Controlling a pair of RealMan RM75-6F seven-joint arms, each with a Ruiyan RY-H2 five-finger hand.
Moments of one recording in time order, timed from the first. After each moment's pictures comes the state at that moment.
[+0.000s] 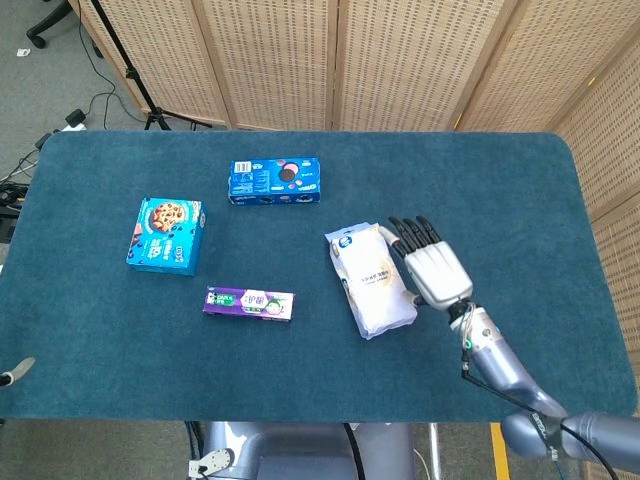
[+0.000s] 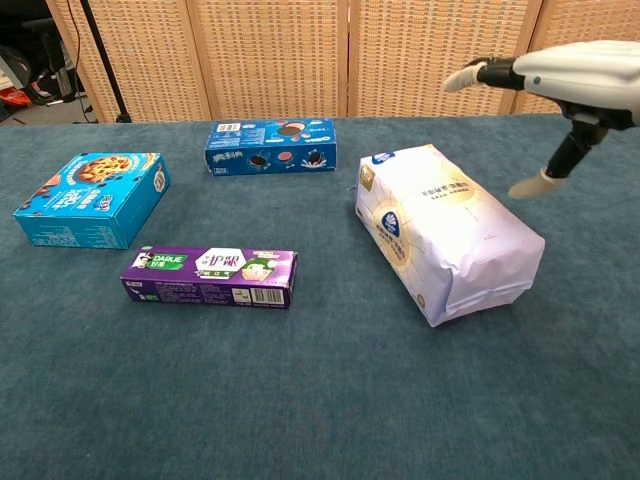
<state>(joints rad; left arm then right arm) 0.02 -1.00 -0.04 -1.69 1.49 1.57 -0.21 0.76 -1.23 0.05 -1.76 -1.19 1.14 -0.39</state>
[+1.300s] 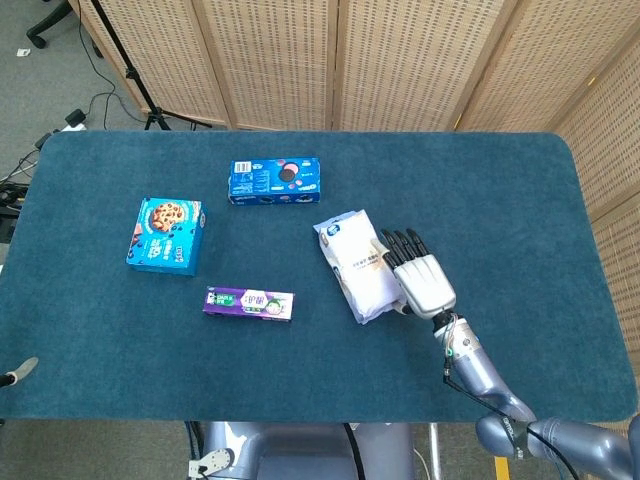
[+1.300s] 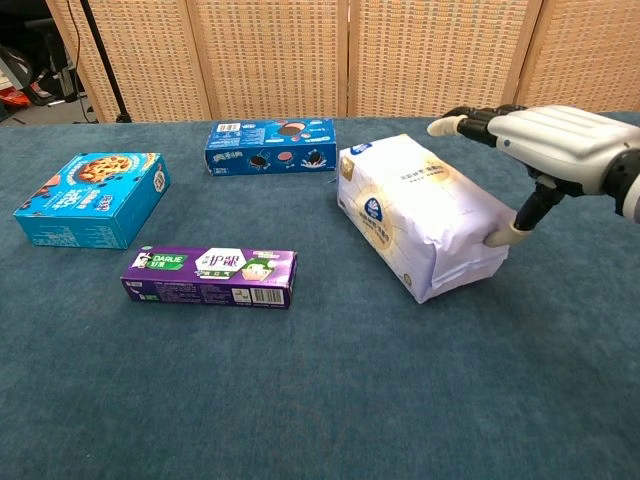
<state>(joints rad) 0.02 -1.00 -0.04 -1.69 1.48 1.56 -0.19 0.66 -1.50 0.15 -1.48 -1.28 1.13 -0.38</state>
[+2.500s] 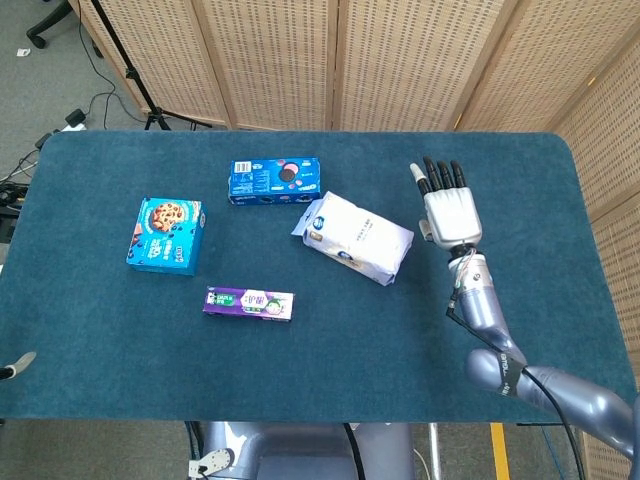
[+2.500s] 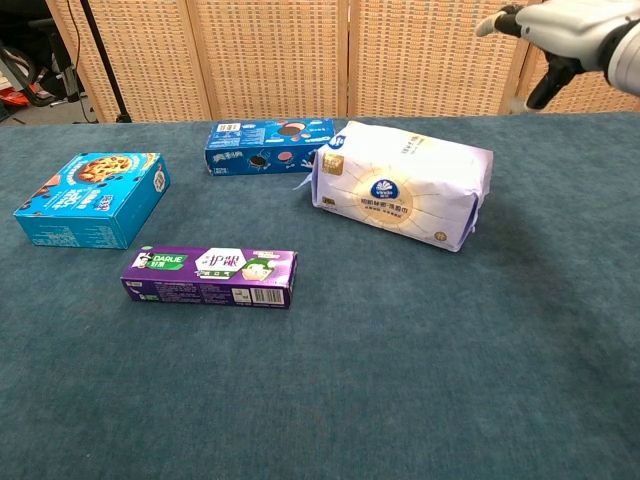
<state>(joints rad) -0.01 -1.00 -0.06 -1.70 1.42 1.51 -0.17 0.80 -1.43 0.38 -1.41 -0.91 1.03 -0.62</state>
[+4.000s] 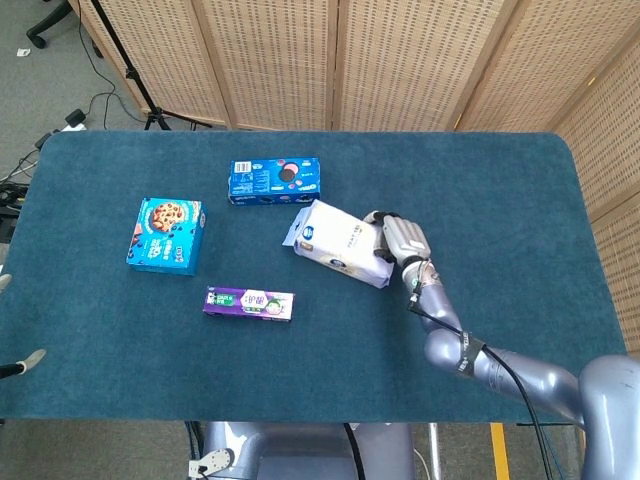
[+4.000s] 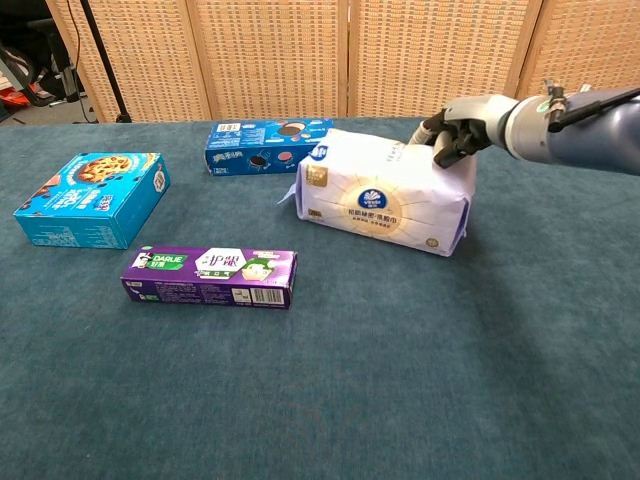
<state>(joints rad) -0.03 -1.01 -0.06 -1.70 1.41 1.46 -0.16 1.00 -1.56 0.34 -1.34 -0.41 0.79 -0.33</state>
